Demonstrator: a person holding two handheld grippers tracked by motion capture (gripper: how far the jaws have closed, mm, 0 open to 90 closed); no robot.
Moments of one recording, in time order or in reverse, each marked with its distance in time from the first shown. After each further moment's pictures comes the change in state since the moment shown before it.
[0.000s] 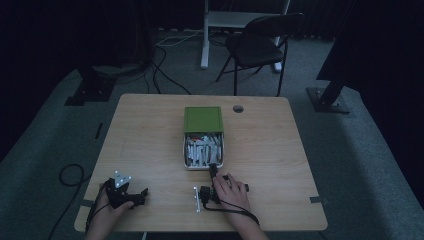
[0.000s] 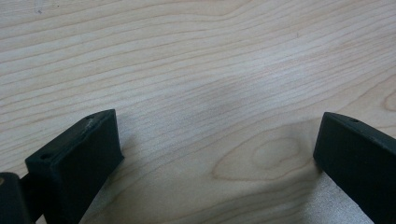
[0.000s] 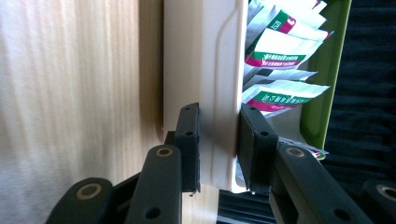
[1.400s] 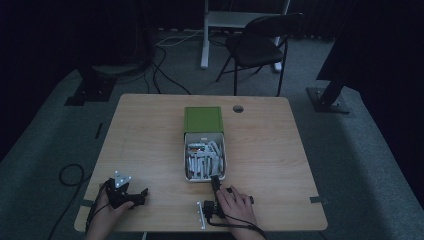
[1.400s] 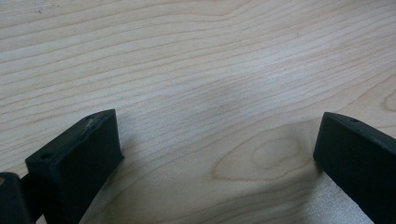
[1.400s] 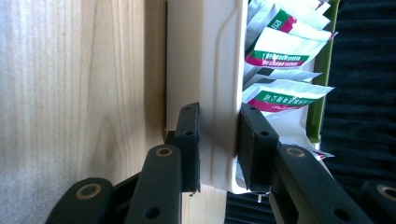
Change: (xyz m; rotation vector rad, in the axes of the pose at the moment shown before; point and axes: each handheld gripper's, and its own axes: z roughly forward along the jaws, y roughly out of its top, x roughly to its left) left arm 0.000 0.000 0.000 0.000 0.000 0.000; right arm 0.012 -0.007 -0.041 -0.048 0.024 -0.001
